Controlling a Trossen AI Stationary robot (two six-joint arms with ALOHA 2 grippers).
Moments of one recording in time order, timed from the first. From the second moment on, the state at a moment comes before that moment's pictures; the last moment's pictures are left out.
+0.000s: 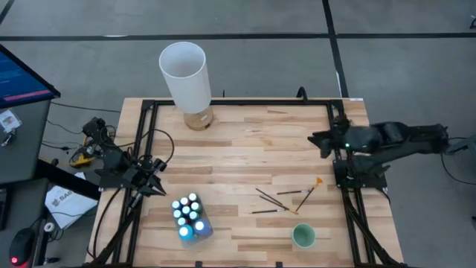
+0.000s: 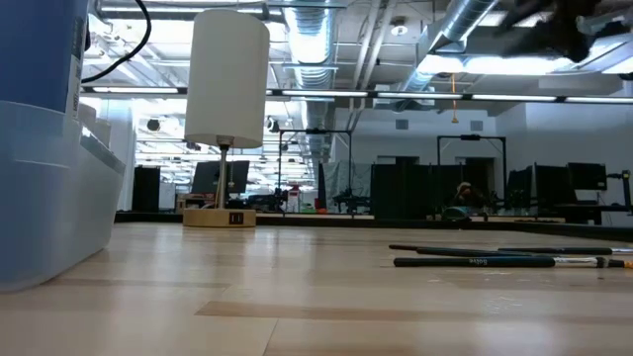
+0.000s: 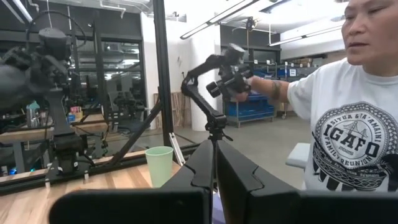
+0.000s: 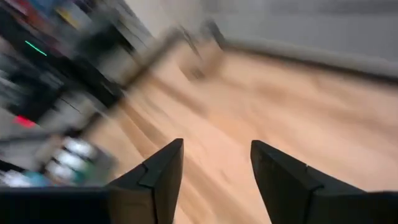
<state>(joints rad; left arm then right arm) -0.78 0.00 0.01 0.26 -0.27 0.12 0.19 0.61 0.87 -0.84 0.58 0.88</state>
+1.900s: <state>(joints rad) -0.78 0.00 0.01 0.27 -0.27 0.12 0.27 1.28 0.60 -1.05 -0.02 2.33</state>
